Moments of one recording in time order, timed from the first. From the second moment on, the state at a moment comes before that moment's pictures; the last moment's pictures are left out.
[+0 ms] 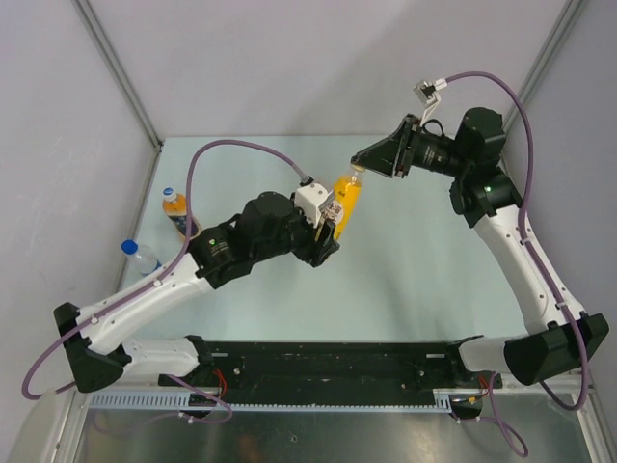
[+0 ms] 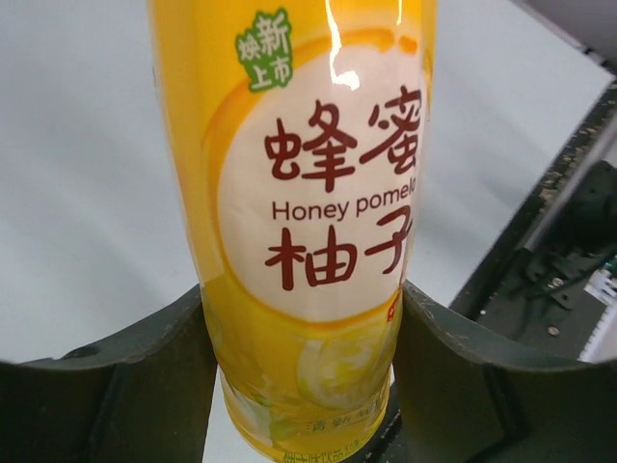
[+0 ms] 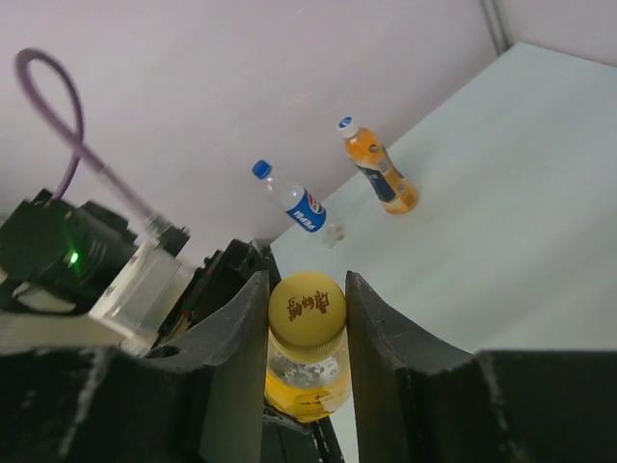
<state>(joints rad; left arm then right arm) -0.98 1.20 1.25 -0.51 -0.08 -0.13 0.31 1.32 1.47 -0.11 -0.86 0.61</state>
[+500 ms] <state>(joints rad) -0.90 1.12 1.15 -0.37 0.44 -0.13 0.30 1.25 1.42 0.14 -1.19 0.61</state>
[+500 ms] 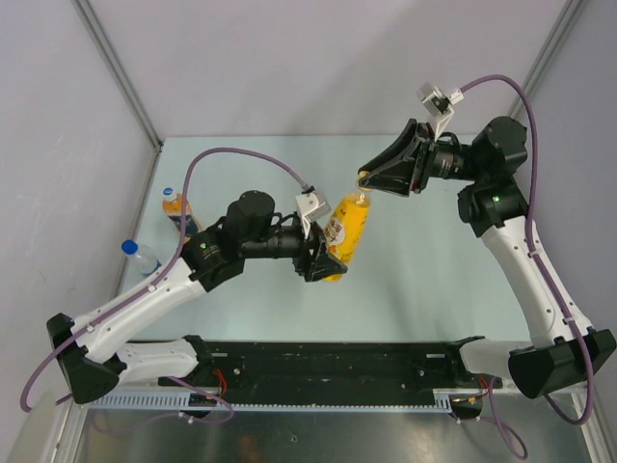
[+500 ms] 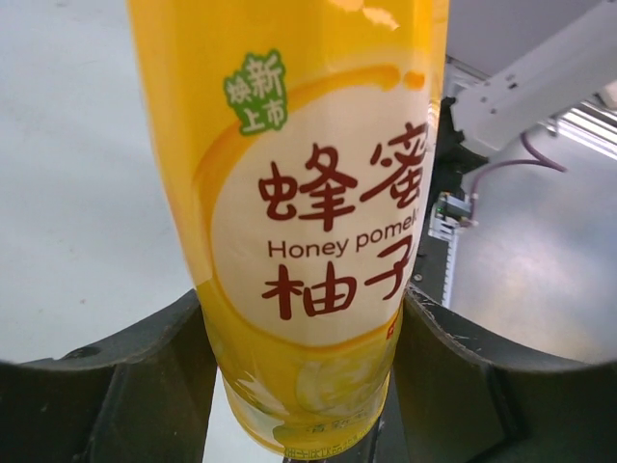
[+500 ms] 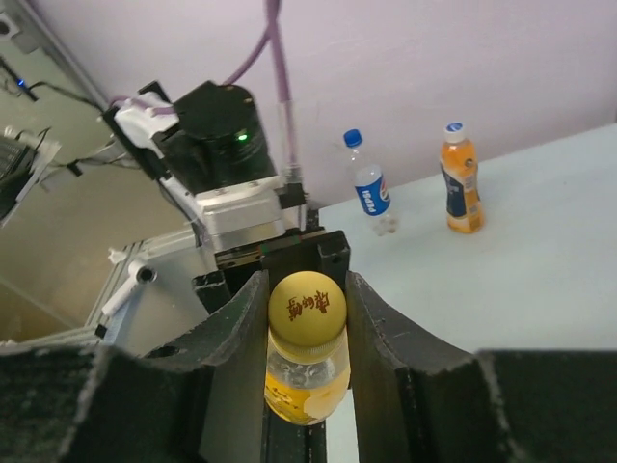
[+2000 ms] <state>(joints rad) -0.81 1.03 1.03 -0.24 0.40 -0.14 0.28 1.17 1.40 0.20 -1.03 0.64</state>
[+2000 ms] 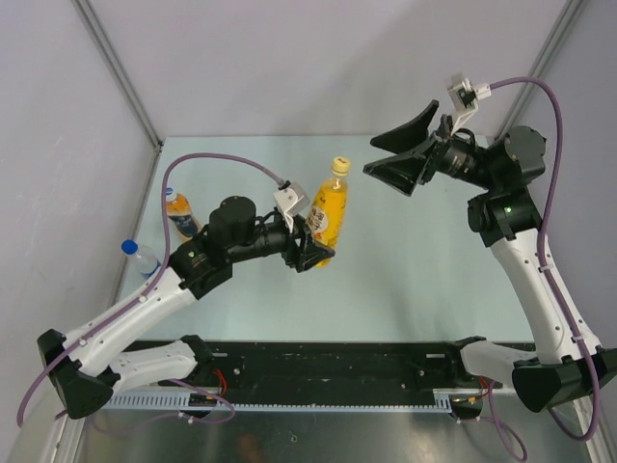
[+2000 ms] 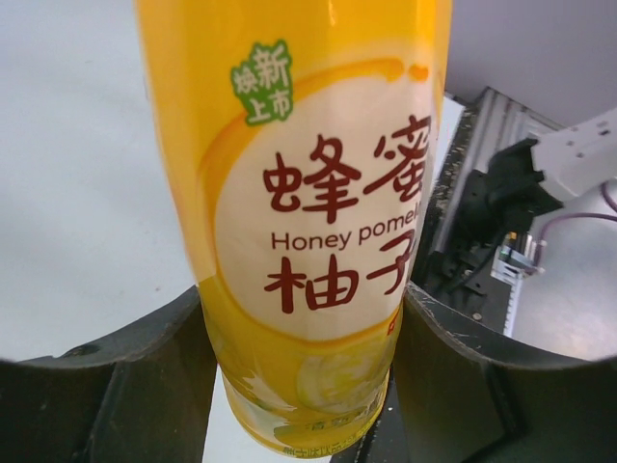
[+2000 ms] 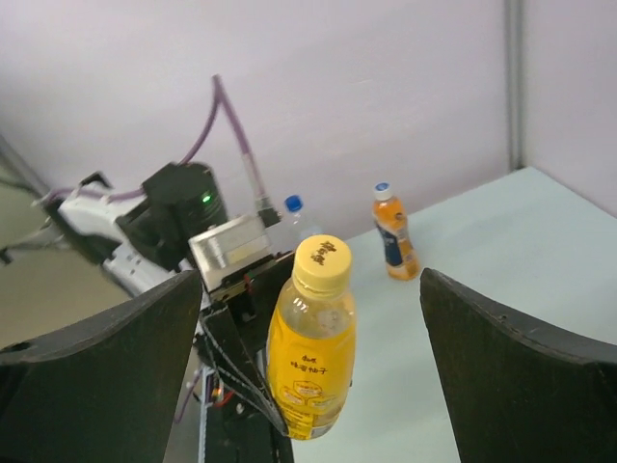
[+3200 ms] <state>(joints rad) -1.02 1.30 1.17 -0.54 -0.60 -0.12 0.54 1.42 1.58 -0.35 -0.22 0.56</state>
